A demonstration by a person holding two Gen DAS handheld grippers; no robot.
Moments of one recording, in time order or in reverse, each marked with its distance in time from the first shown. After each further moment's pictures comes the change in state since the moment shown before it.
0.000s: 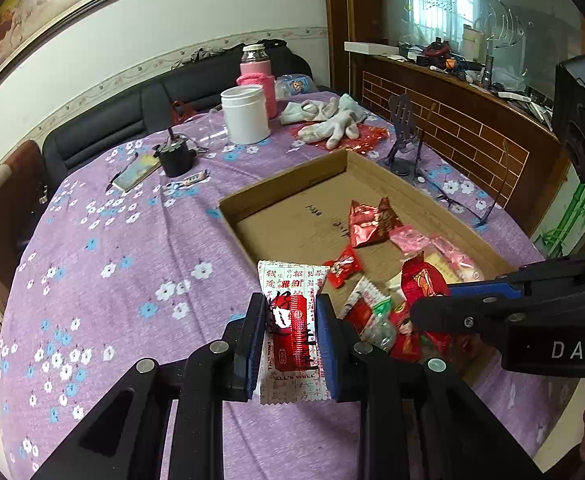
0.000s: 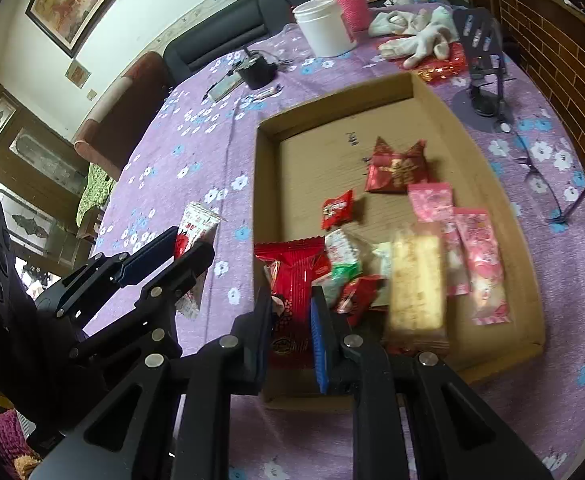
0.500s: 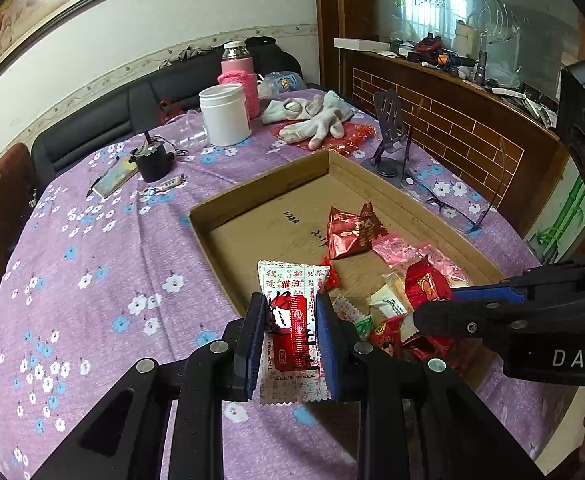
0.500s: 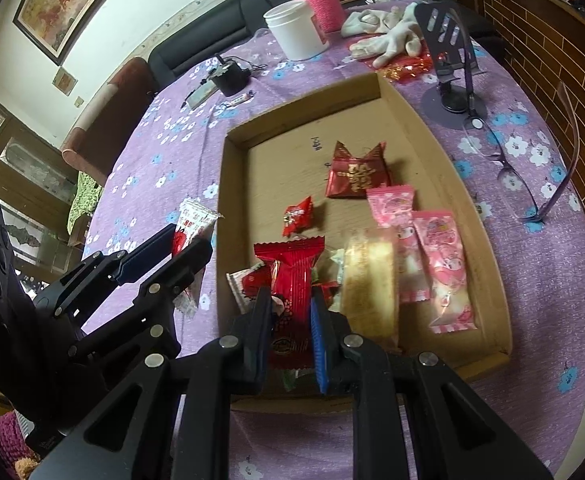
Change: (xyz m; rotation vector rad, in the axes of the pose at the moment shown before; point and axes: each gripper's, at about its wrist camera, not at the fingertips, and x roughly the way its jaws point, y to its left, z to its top) left arm 0.021 -0.020 0.011 0.011 0.013 -0.027; right arm -0.003 -0.024 0.005 0.036 0.004 -0.040
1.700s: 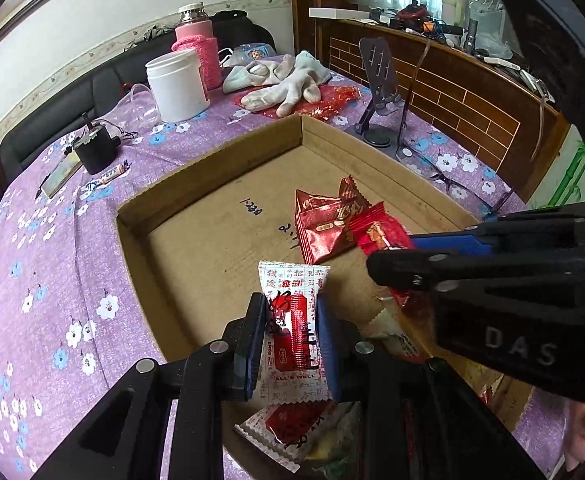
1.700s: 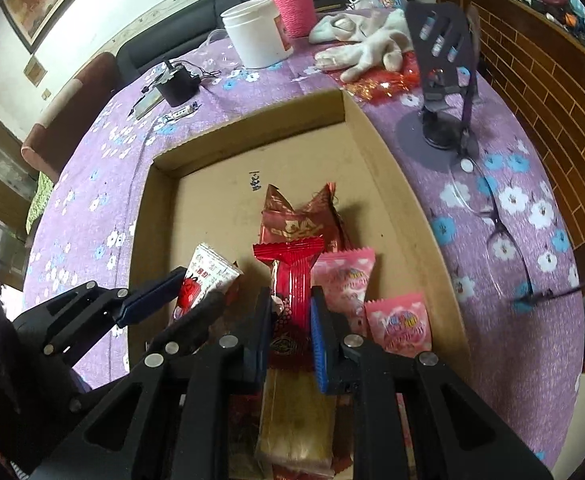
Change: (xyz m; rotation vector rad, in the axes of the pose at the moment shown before) left arm 0.074 -0.016 0.015 0.059 0.089 -0.077; right arm 0.053 -0.021 0.049 -0.048 -0.031 -0.162
